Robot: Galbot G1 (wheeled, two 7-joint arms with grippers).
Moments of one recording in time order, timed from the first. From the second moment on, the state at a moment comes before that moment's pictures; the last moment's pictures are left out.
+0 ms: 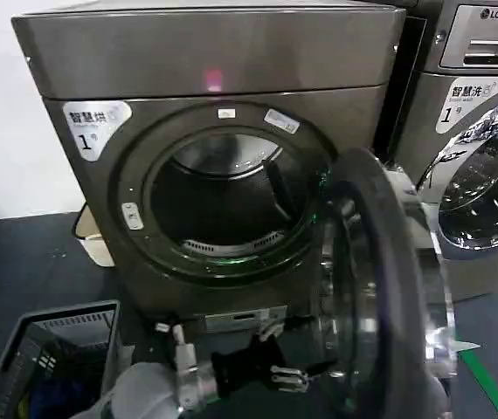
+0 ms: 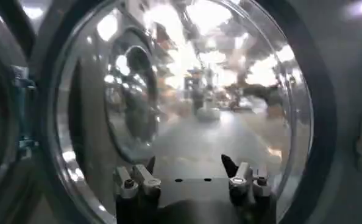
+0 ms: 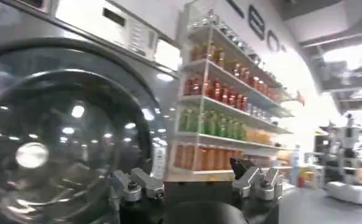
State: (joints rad) left arm 0.88 -0.96 0.21 -2.06 -0.57 0.16 0.45; right arm -1.41 1.29 1.69 1.95 0.38 -0.16 -0.17
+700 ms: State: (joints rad) left arm 0.61 -1.13 0.45 -1.82 -0.57 0.14 0.39; right arm -1.48 1.31 1.89 1.91 0.45 -0.22 -0.13
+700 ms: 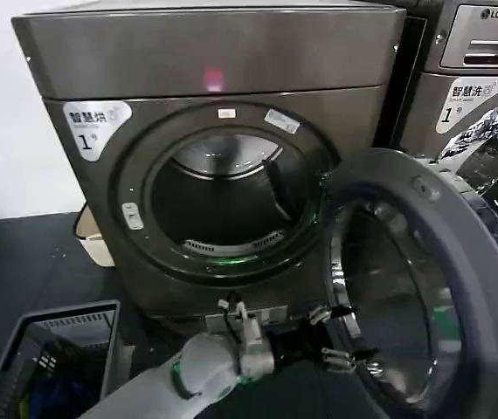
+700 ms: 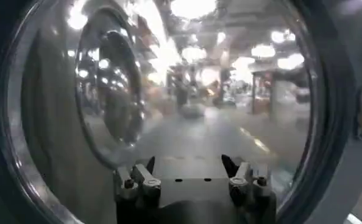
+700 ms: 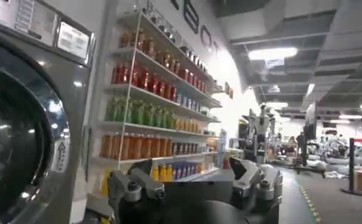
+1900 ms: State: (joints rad) left arm 0.43 -1.44 0.54 -1.48 -0.41 -0.06 0.19; right arm -1.54 1.30 1.98 1.87 0.49 -0.21 -0.13
